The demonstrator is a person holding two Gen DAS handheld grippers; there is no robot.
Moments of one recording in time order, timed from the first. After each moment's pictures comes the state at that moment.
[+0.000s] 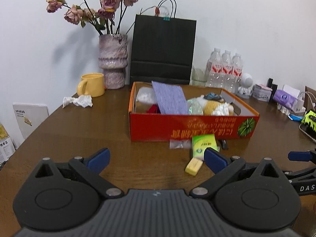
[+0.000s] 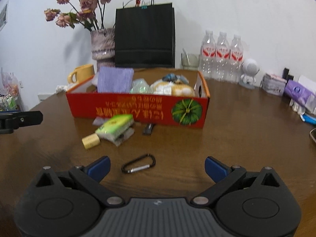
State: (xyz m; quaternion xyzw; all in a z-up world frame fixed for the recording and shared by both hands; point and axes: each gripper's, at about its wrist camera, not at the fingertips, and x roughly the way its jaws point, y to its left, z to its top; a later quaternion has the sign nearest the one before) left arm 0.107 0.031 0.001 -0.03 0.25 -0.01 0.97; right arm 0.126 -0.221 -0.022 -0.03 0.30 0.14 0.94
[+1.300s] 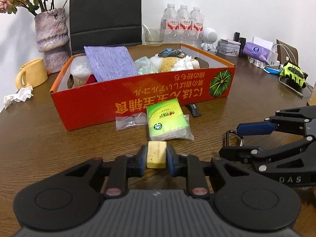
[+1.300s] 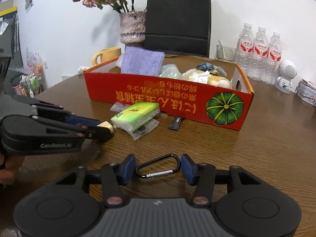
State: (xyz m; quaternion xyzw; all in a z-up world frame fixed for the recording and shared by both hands) left arm 0.174 -0.024 -0.048 0.05 0.32 -0.14 0.94; right arm 0.163 -0.201 -0.046 -0.06 0.31 0.23 0.92
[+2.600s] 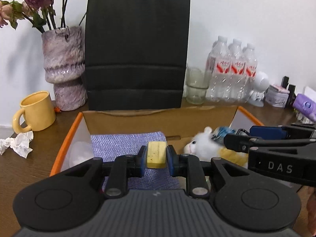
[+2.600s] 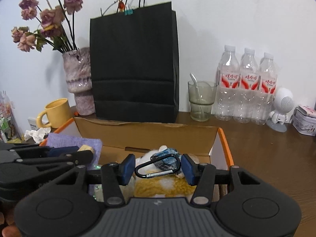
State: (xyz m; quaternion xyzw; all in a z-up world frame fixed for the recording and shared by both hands) left arm 0.355 -0.026 -0.007 0.00 0.27 -0.04 0.96; right arm 0.376 -0.185 0.006 -0.02 0.27 0.15 0.95
